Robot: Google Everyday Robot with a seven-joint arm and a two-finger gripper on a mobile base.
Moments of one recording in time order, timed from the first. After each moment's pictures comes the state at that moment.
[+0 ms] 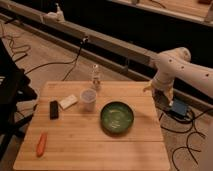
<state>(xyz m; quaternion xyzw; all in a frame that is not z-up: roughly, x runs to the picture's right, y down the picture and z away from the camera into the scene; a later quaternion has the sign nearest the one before) 0.299 0.039 0.763 -0.11 0.26 0.82 0.49</state>
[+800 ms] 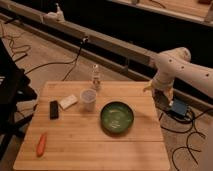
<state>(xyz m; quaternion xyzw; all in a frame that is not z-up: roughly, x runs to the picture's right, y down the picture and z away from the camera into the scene) 0.297 0.038 0.763 -0.12 0.26 0.82 0.49</state>
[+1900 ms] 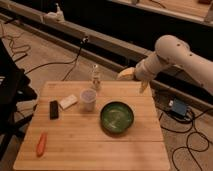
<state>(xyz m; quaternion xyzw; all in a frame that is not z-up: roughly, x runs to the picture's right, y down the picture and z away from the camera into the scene) 0.127 -0.016 0.714 -0.33 0.08 0.78 0.53</state>
